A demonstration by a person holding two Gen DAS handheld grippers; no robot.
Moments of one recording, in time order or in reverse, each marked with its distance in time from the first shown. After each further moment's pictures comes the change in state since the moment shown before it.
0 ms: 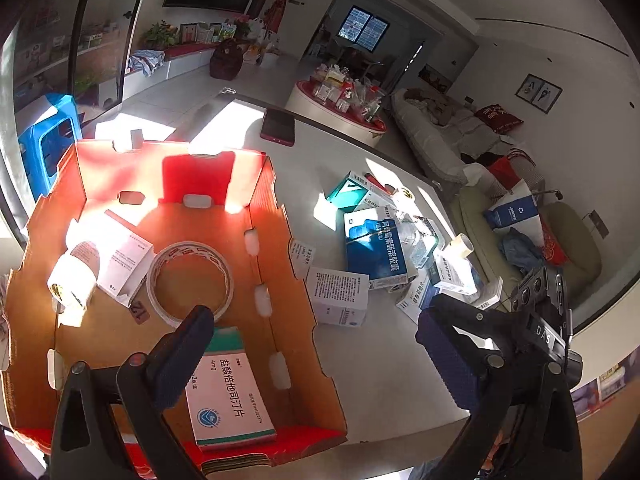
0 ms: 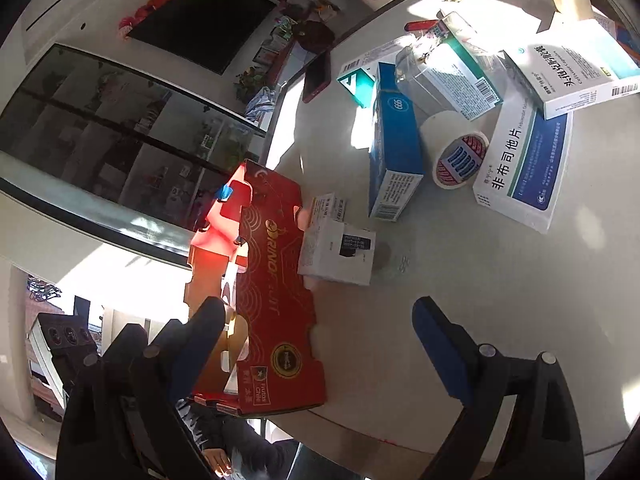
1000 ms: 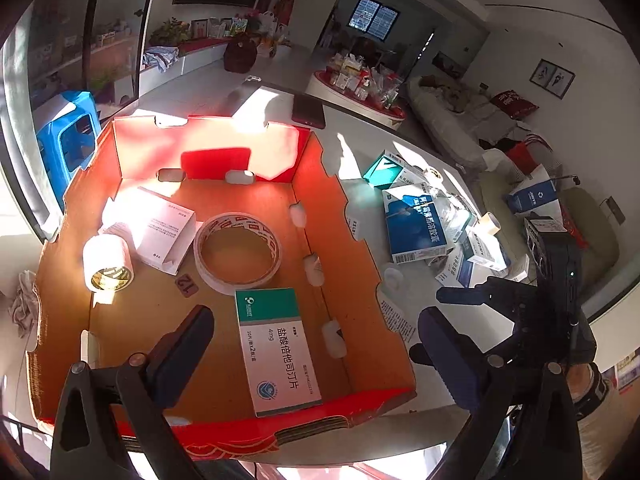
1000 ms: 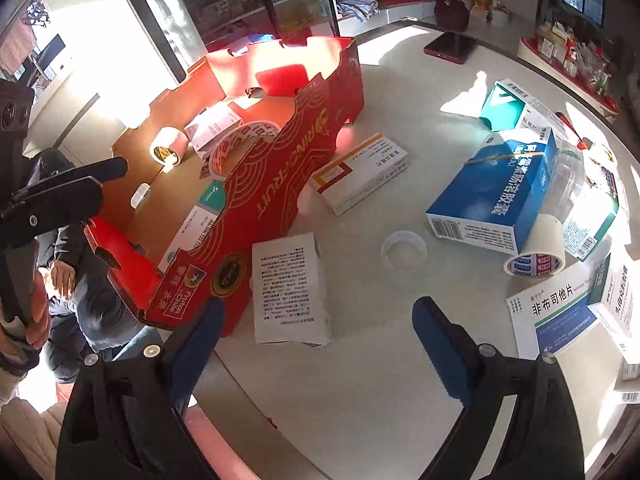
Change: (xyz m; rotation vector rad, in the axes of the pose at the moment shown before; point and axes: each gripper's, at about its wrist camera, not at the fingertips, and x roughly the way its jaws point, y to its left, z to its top) left arm -0.014 0.033 -0.023 0.040 0.031 0.070; right arm 0.057 0.069 -0.051 -0.839 0.354 -0.316
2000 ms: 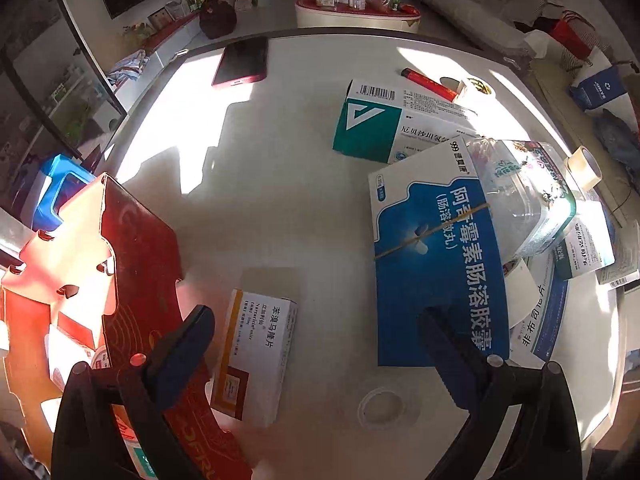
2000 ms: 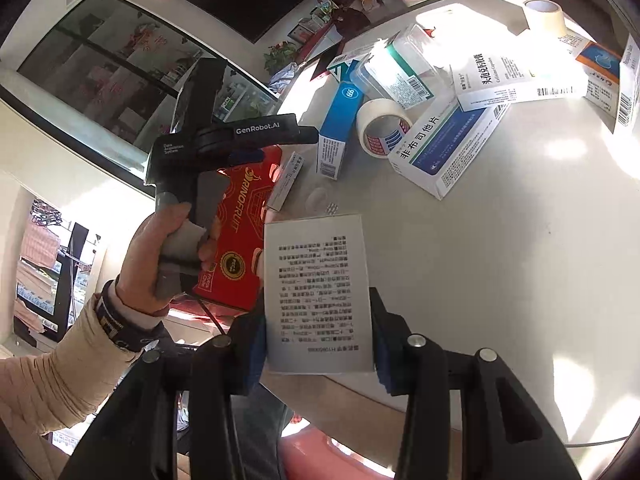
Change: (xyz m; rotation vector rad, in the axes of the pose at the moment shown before) left arm 0.215 -0.122 0.088 0.296 0.315 0.336; right arm -0.070 -0.110 -0.131 0.601 -0.298 0.287
